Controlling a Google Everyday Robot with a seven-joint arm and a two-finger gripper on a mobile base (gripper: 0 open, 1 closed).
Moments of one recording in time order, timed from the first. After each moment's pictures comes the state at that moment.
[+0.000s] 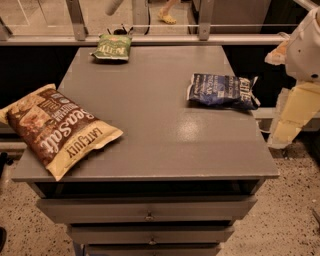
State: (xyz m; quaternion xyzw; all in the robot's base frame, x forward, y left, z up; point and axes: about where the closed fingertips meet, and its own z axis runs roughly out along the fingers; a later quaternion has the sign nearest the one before) arm 0.438 -0.215 0.981 -0.60 0.78 -0.04 0.17
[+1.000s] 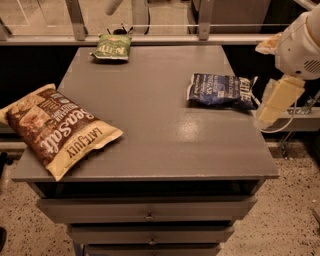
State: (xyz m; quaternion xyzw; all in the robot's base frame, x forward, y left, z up) arm 0.502 -0.221 0.966 -0.61 0.75 -0.04 0.25
